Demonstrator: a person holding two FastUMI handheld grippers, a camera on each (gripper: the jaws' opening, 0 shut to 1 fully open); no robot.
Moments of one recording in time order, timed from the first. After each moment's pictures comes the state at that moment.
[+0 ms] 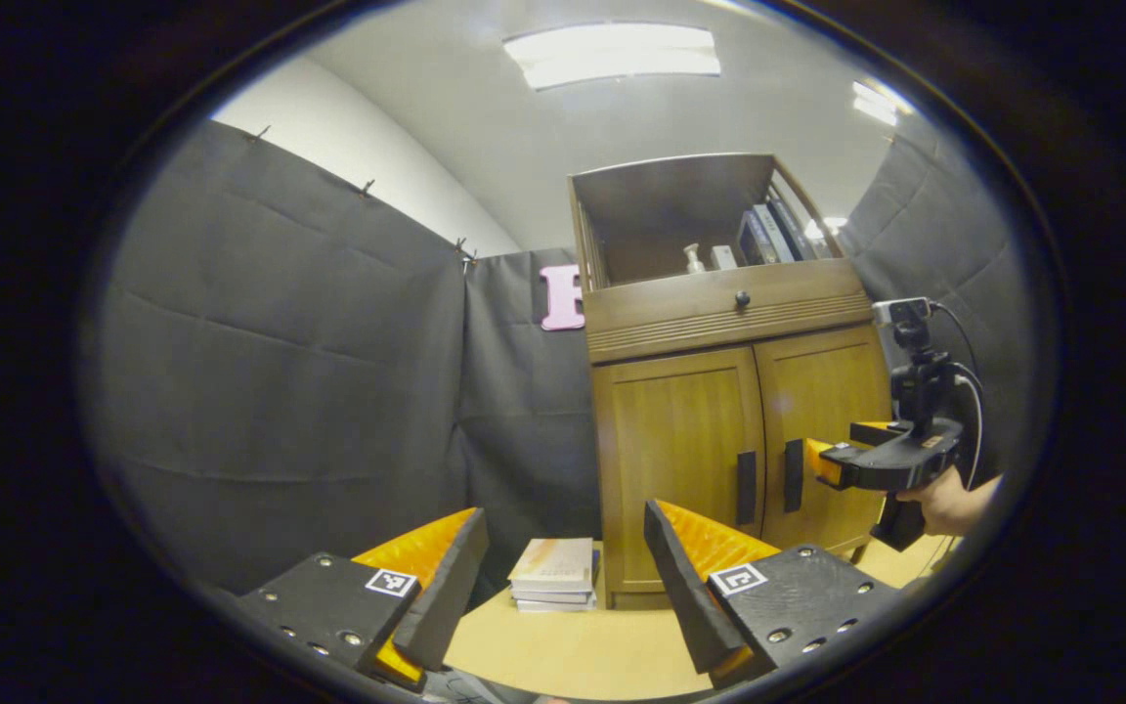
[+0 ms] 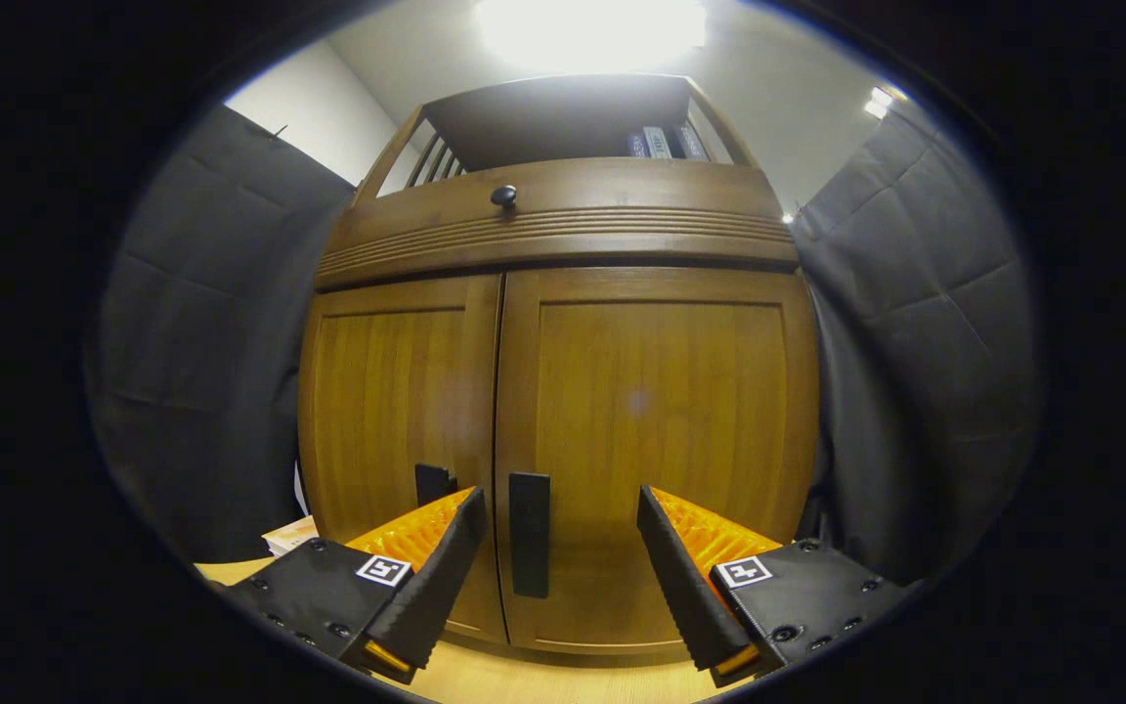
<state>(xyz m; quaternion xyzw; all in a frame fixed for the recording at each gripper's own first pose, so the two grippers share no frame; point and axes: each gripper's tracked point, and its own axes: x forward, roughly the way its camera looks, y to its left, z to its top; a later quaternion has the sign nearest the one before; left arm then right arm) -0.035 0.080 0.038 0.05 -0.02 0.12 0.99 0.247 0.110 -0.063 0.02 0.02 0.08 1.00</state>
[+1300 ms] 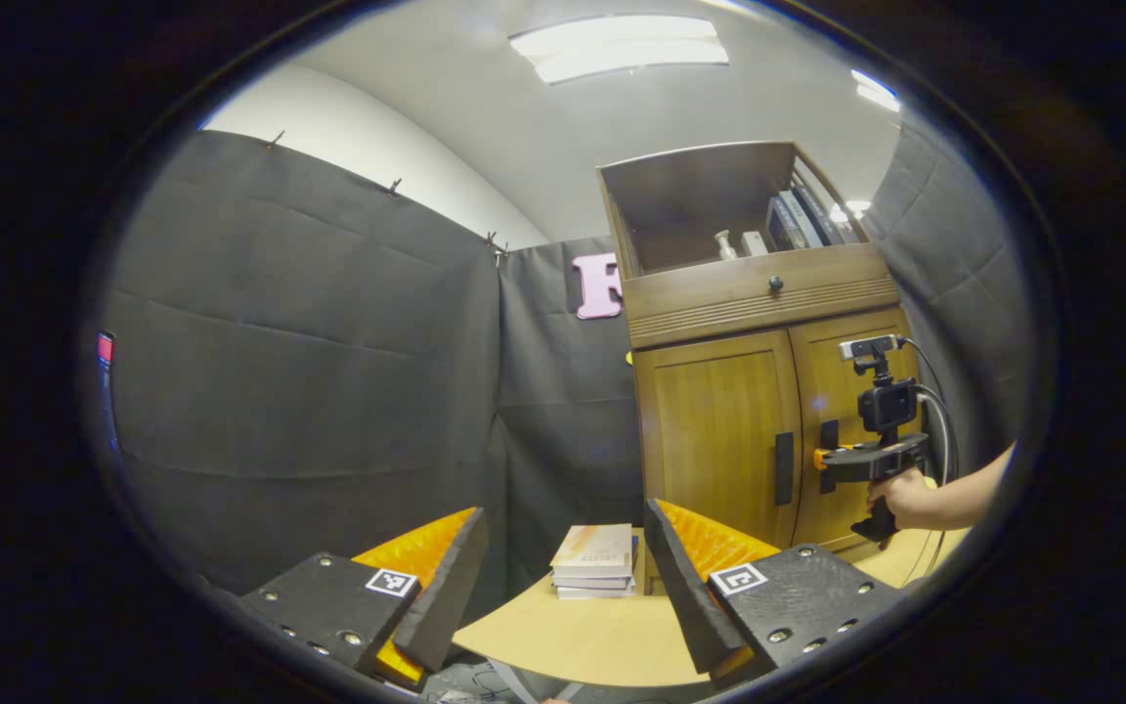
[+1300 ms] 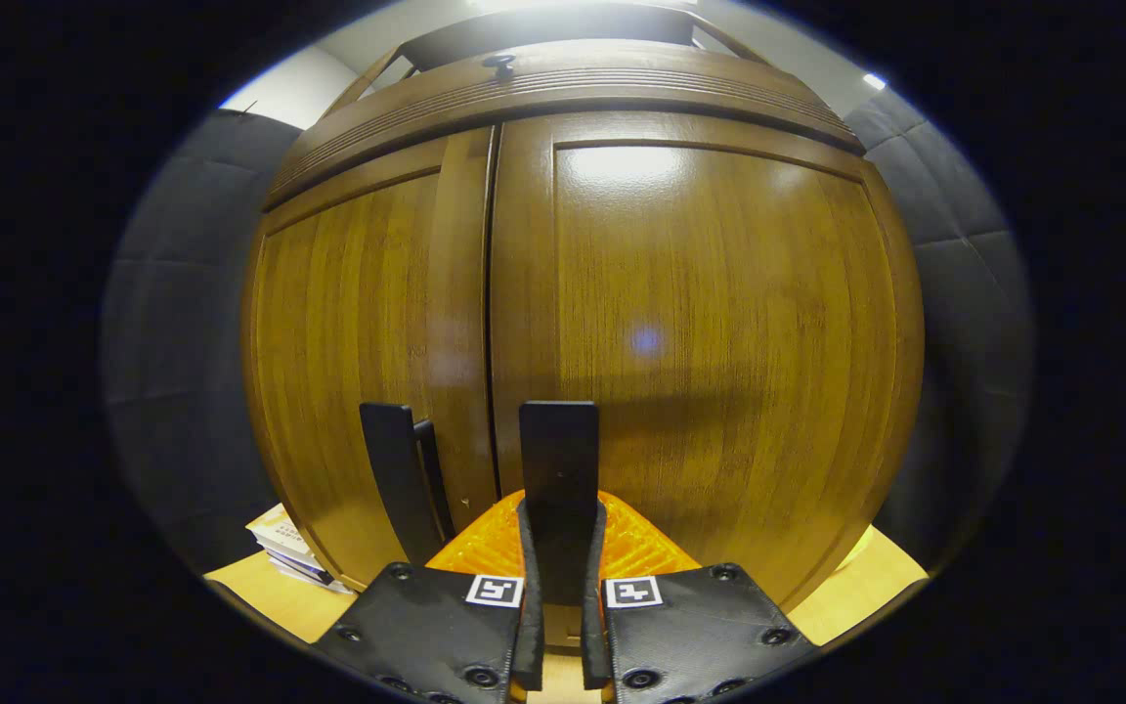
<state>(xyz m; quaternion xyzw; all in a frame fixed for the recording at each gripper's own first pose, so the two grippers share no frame) -0.047 0.087 0.045 0.06 0.00 0.17 0.98 0.313 0.144 -0.130 0.04 0.12 0.08 0.99</state>
